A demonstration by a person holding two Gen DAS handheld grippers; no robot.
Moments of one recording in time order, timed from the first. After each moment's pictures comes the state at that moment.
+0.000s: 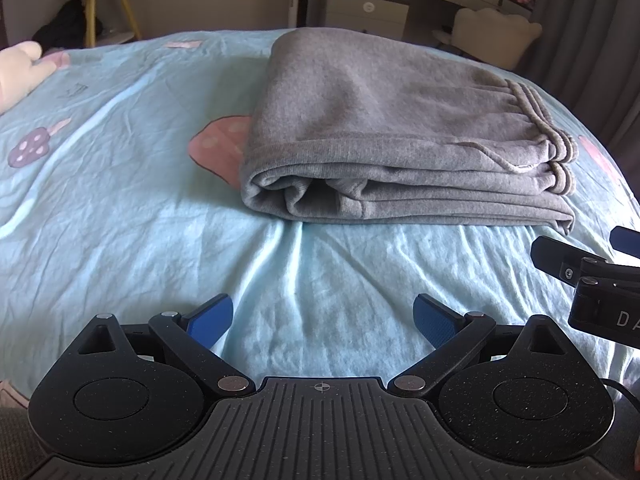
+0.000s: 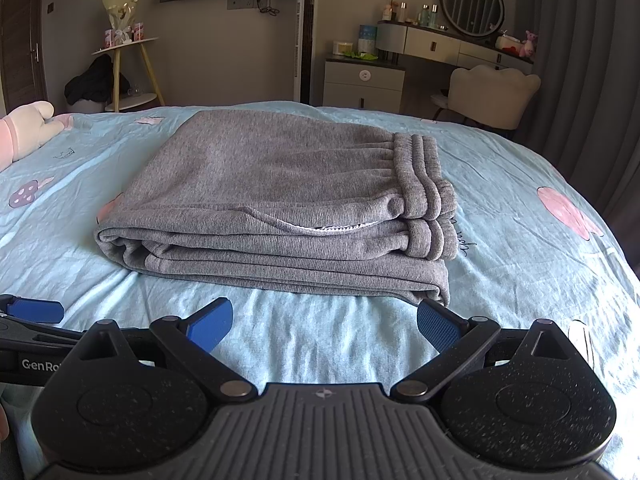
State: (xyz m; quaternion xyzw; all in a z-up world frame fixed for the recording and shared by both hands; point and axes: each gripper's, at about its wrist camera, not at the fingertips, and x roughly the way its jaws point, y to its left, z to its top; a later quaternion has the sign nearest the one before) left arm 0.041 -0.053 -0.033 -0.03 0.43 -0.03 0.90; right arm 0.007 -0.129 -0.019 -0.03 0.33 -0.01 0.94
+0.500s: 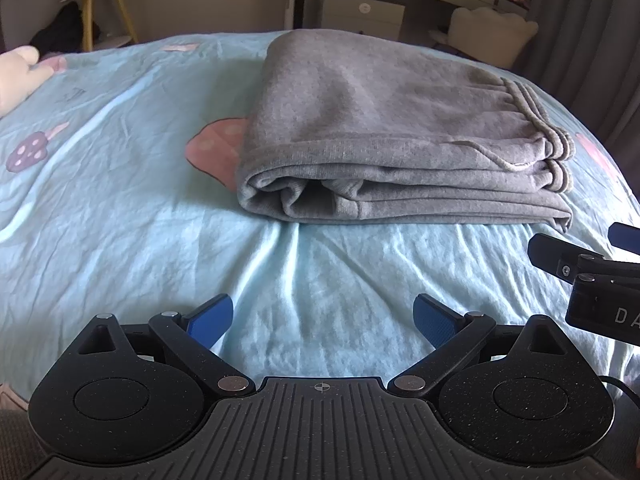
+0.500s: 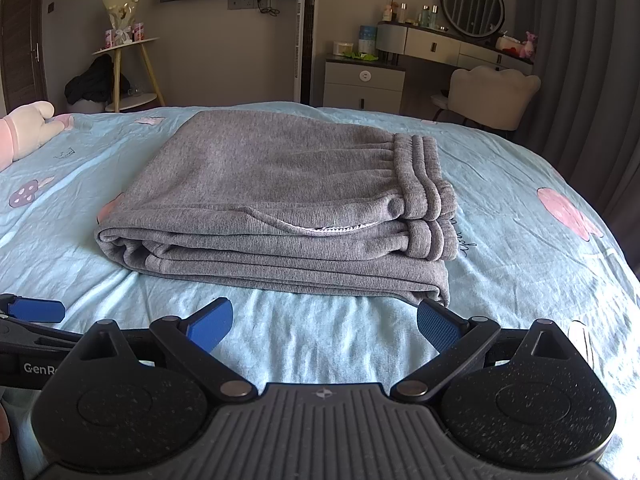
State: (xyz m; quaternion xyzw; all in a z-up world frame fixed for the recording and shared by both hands) left arm 0.041 -0.054 -0.033 -0.03 0.43 -0.03 0.90; right arm 0.007 -0.129 -0.019 -0.03 0.33 -0.01 0.94
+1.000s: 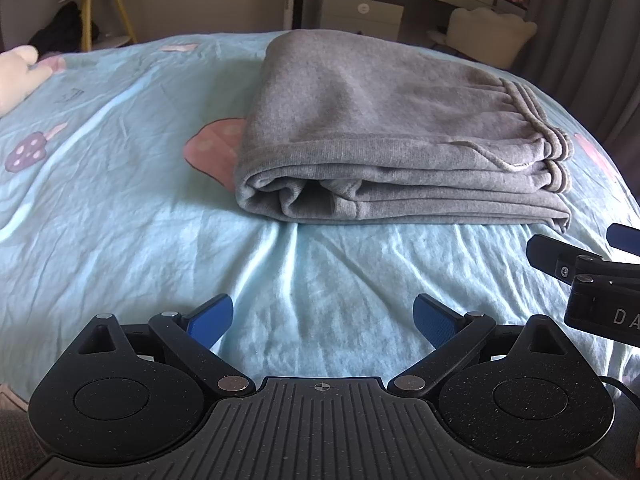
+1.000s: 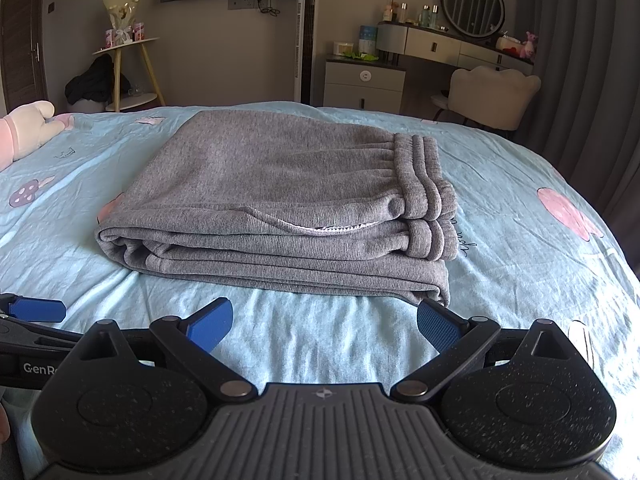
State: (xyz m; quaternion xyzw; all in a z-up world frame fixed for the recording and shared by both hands) left arm 0.041 -0.054 -0.033 -0.03 0.43 -0.04 0.90; right arm 0.007 -0.129 -0.019 -0.03 0.33 -0.01 0.94
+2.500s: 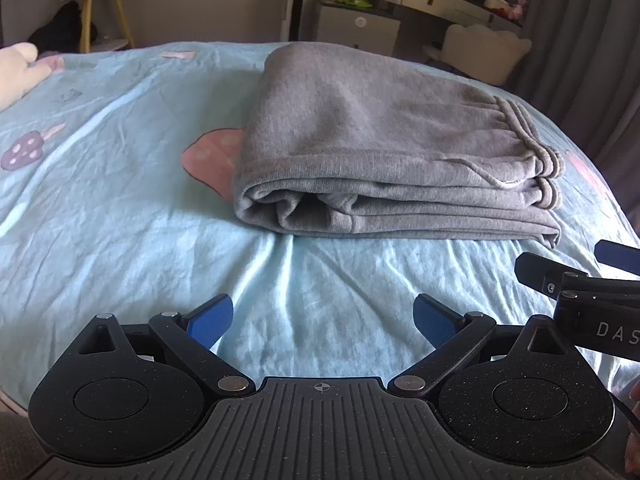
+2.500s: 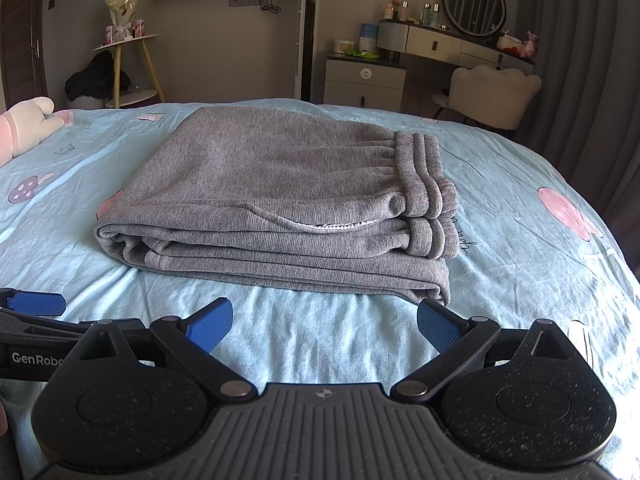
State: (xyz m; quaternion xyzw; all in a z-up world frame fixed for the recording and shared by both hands) left arm 0.039 -0.048 -0.030 -0.05 0.41 -0.05 0.91; right arm 0.006 -0.127 -0.019 -0.03 0.33 -0.01 0.94
